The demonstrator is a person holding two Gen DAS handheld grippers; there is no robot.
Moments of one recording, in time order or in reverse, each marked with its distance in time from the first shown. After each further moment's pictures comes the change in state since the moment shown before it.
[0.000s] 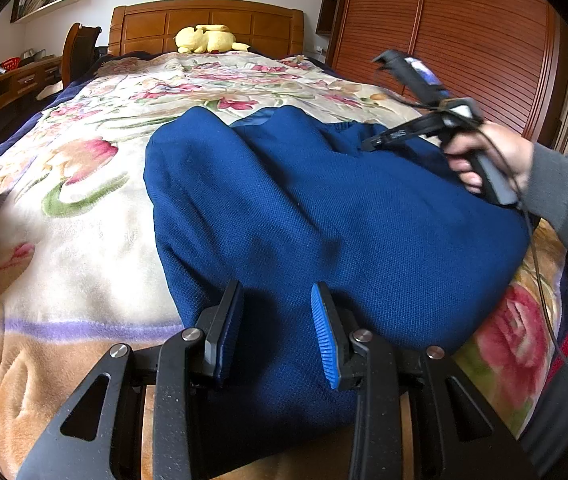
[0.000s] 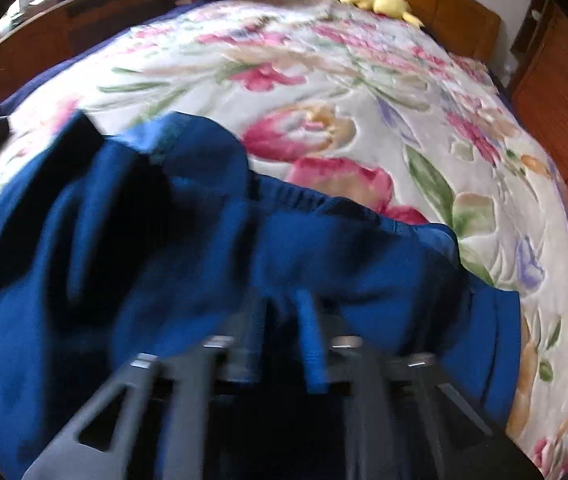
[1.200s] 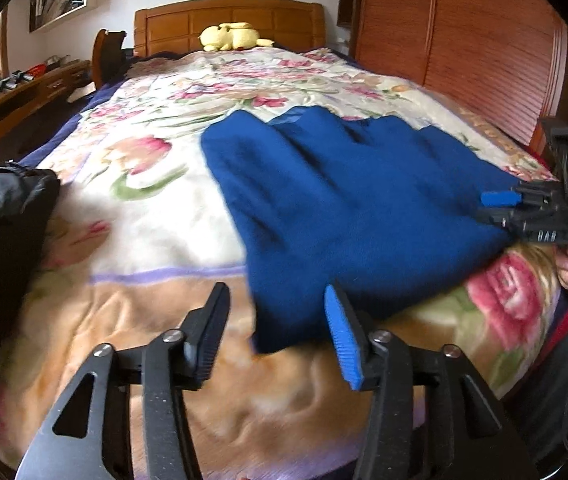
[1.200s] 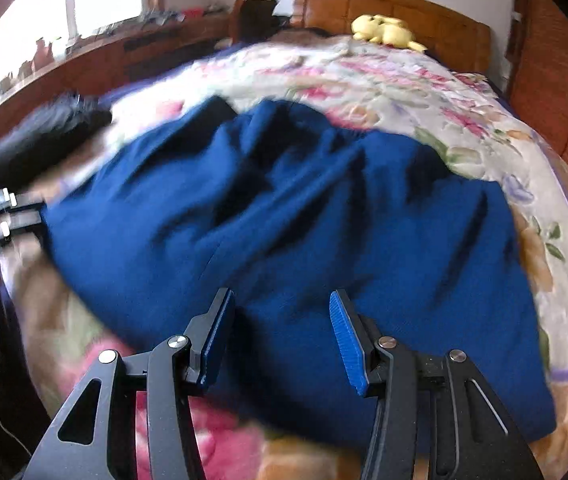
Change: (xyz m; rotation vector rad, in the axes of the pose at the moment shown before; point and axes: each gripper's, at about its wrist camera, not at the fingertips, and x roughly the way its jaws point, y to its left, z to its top) left arm -0.056 0.006 -0.017 0.013 0.046 0.146; right arm -0.097 0.079 -0.165 -0.013 -0.175 0.108
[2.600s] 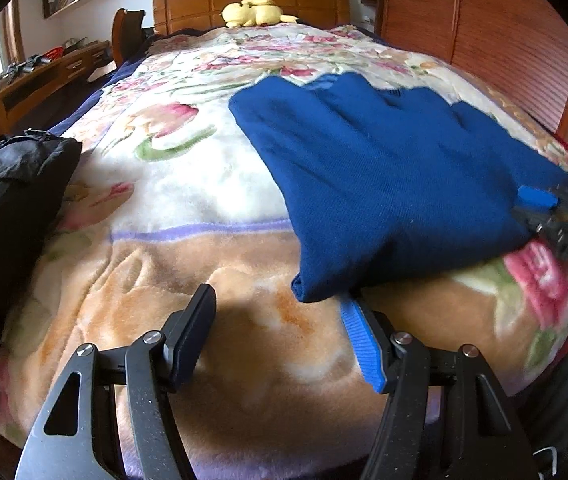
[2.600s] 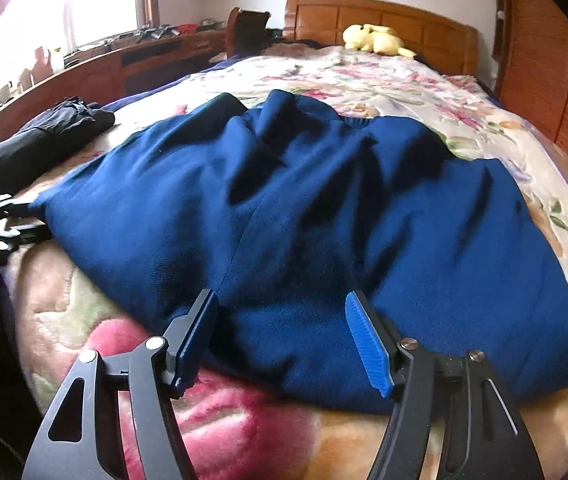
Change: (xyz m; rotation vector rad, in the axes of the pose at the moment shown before) left arm 0.012 0.002 -0.012 -0.031 0.073 0.082; right arm -0.015 0.019 -0.043 0.076 -0.146 -0.022
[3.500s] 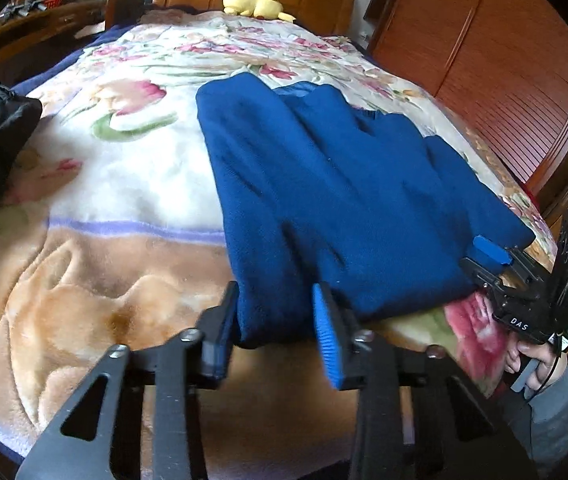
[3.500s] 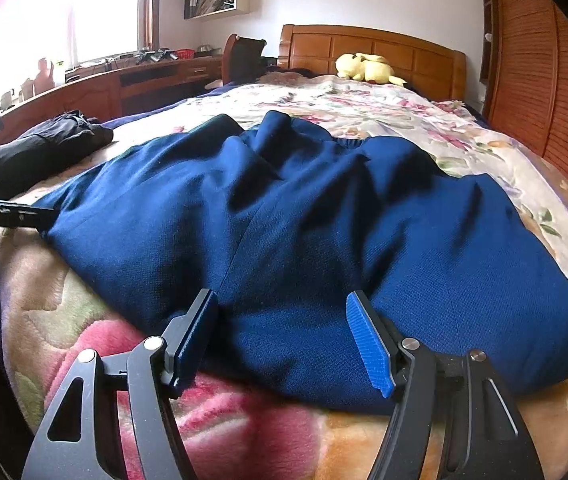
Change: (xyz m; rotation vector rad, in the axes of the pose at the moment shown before) left arm 0.014 -0.005 0.011 -0.166 0.020 -0.206; right arm -0.009 0.002 -0.020 -0.001 -0.097 -0.014
